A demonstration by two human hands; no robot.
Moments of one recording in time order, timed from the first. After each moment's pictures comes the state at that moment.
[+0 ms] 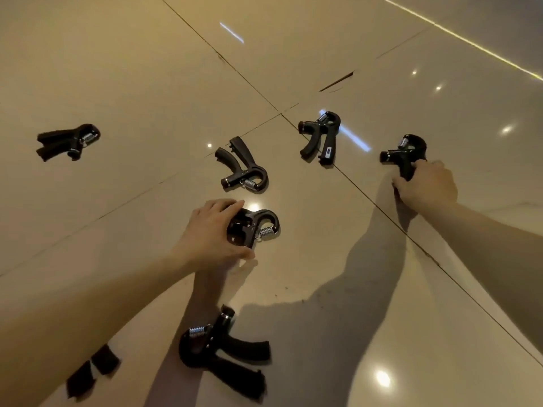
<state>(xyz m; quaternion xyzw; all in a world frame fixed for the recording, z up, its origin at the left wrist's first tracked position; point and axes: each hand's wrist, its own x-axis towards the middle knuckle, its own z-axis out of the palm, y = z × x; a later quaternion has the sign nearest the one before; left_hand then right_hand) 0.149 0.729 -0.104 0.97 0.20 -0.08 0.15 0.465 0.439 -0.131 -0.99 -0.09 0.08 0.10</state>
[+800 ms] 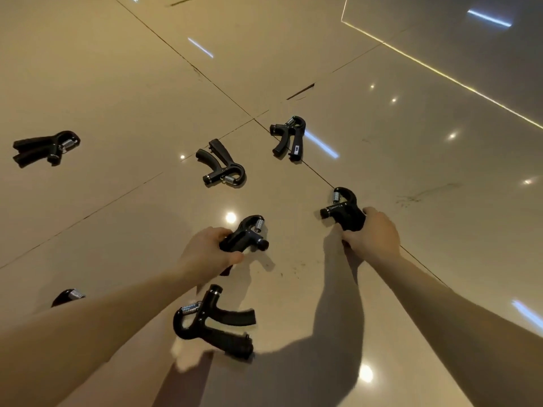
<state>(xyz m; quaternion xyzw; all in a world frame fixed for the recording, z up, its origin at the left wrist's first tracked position) 0.108 0.677 -0.100 0.85 0.30 -0.12 0.43 0.303 0.402 -0.106 -0.97 -0.05 0.14 0.19</state>
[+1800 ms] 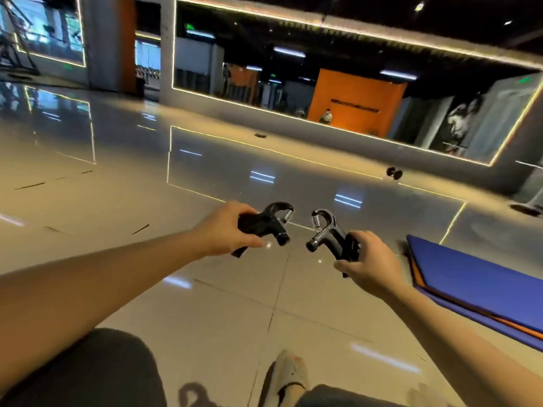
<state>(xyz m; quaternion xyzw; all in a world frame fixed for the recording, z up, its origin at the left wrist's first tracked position) -0.057 0.371 0.346 0.86 -0.23 0.06 0.46 -0.115 0.064 0.349 -0.96 0.02 -0.19 0.18</state>
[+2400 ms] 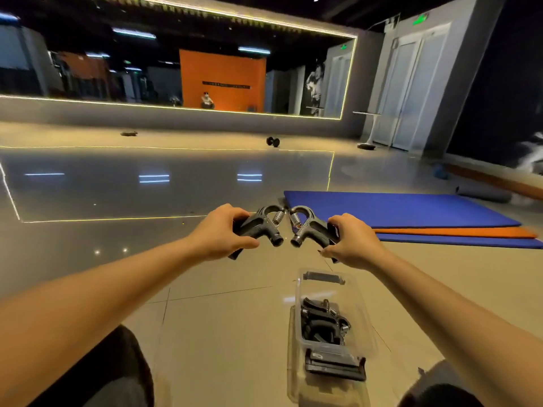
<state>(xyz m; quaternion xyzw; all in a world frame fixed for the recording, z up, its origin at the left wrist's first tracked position) -0.189 0.077 0.376 0.83 -0.41 0.01 0.37 -0.341 -0.167 0.374 -0.95 0.22 -0.16 0.13</state>
